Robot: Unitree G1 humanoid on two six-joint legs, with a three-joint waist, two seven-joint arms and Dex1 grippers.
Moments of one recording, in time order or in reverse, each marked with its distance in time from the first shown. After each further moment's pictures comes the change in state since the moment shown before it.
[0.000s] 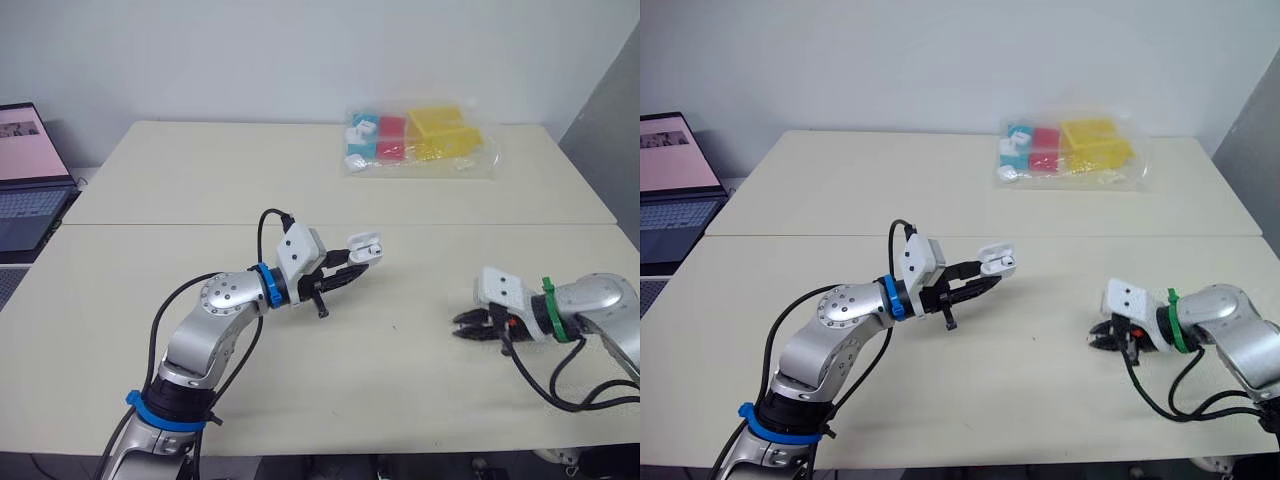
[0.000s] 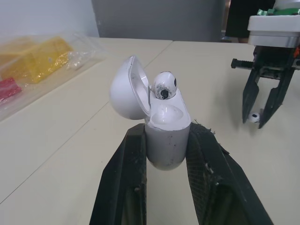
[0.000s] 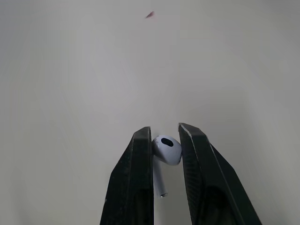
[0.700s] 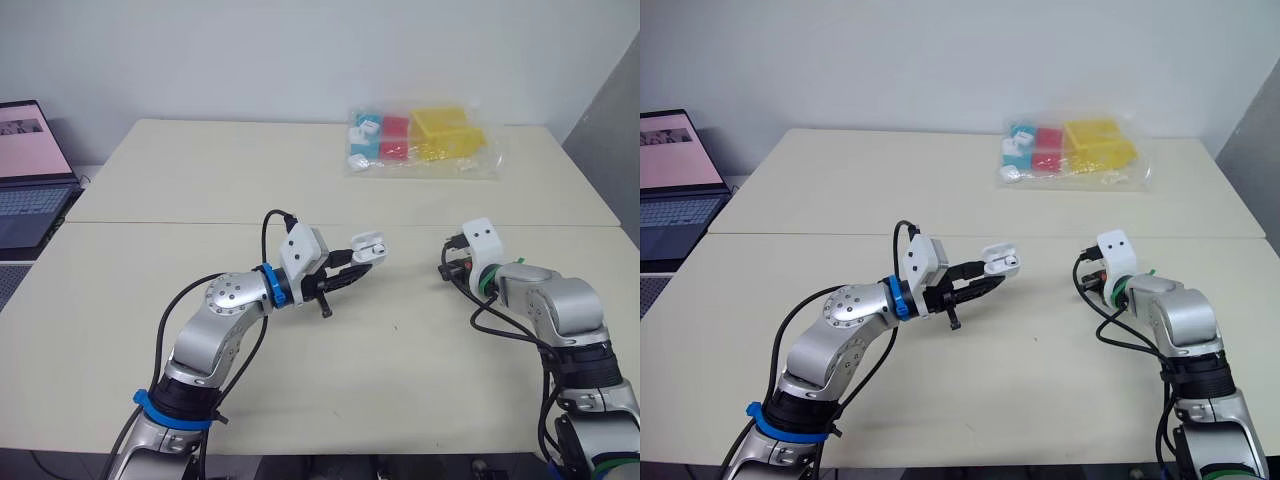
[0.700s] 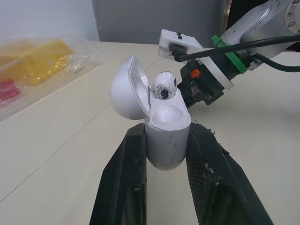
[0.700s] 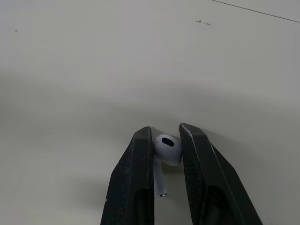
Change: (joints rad) left arm -0.008 -0.036 -0.002 0.023 0.004 -0.019 -0.004; right arm -0.225 0.562 -0.211 0.105 0.032 0.669 -0.902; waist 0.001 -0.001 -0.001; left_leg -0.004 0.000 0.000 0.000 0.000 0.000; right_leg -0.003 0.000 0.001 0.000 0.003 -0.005
